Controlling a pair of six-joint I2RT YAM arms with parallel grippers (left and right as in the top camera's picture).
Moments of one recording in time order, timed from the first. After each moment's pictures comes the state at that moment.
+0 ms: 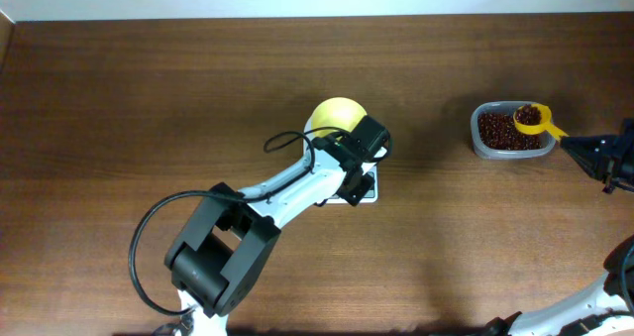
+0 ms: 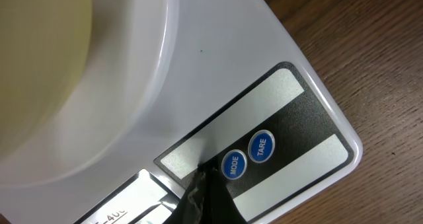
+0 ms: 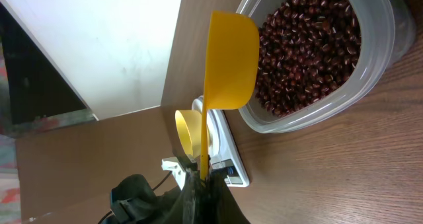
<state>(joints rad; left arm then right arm) -0.71 2.00 1.35 -0.67 -0.08 0.01 -0.83 1.99 1.53 -1.32 -1.14 -0.19</state>
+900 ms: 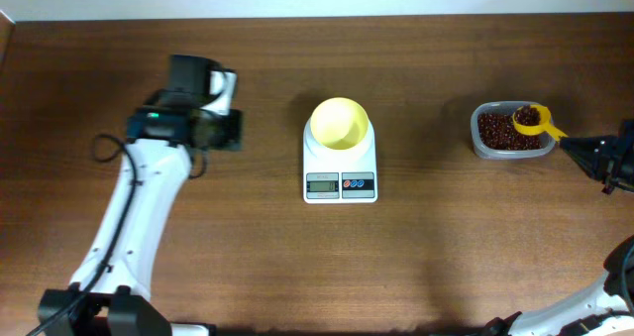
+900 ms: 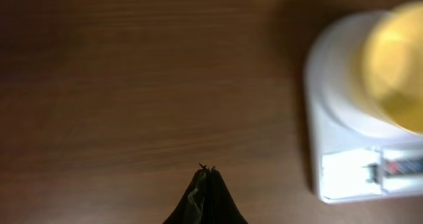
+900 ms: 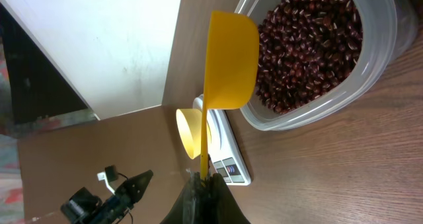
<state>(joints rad) -0.09 1.55 1.34 -0.87 0.03 0.00 -0.83 1.99 1.53 -1.34 -1.14 -0.19</state>
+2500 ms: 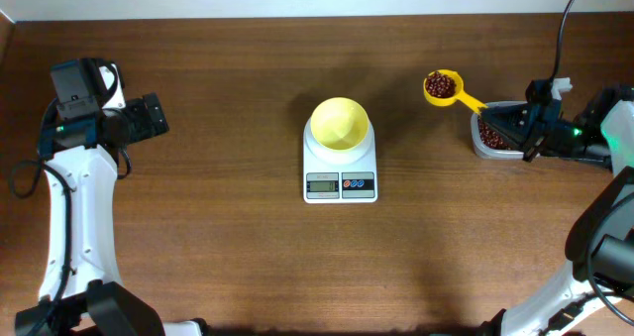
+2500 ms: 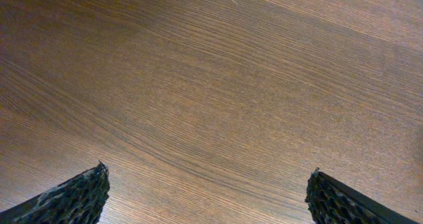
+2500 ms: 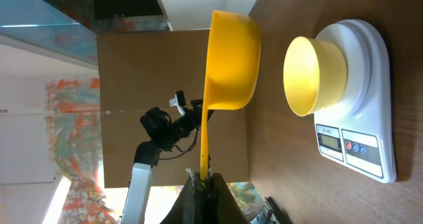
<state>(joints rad) 0.31 1.55 1.34 -0.74 -0.03 -0.02 -0.45 2.00 1.53 -1.69 -1.49 -0.58</state>
